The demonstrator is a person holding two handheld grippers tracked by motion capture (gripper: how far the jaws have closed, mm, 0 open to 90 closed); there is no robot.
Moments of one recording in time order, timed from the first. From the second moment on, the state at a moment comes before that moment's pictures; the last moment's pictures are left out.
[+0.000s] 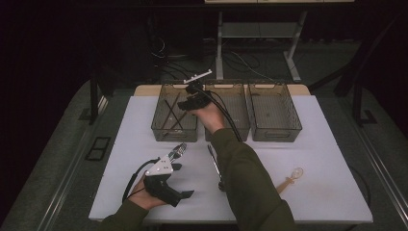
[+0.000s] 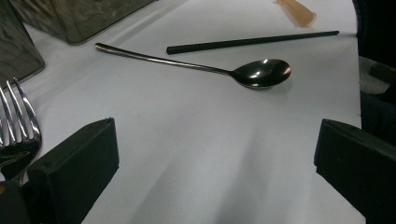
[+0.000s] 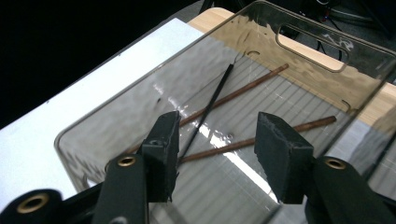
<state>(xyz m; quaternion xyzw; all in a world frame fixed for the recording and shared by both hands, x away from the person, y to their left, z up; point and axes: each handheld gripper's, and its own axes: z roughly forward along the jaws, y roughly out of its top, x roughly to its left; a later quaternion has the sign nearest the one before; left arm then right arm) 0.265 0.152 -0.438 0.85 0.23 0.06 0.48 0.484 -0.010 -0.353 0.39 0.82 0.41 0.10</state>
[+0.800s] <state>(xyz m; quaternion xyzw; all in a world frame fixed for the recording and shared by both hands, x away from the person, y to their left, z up) 0.265 0.152 -0.438 0.85 0.23 0.06 0.47 0.425 -0.075 -0.352 0.33 0.84 0.42 0.08</state>
